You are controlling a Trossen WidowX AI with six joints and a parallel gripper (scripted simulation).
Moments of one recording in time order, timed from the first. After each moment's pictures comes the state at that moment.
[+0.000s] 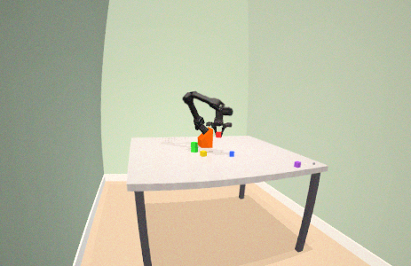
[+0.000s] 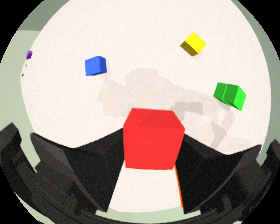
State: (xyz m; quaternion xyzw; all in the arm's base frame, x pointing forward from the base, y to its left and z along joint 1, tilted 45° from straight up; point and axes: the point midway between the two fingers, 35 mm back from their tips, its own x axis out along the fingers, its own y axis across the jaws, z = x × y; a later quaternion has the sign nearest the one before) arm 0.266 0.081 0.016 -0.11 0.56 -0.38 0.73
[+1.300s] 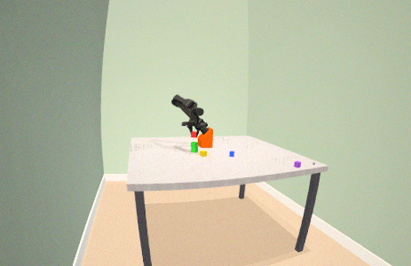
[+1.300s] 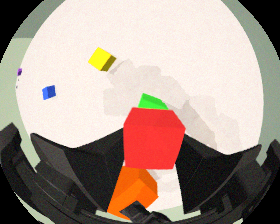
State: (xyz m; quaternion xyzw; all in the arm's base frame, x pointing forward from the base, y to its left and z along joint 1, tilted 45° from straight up) arm 0.232 -0.054 0.135 -0.12 0.55 -0.38 0.73
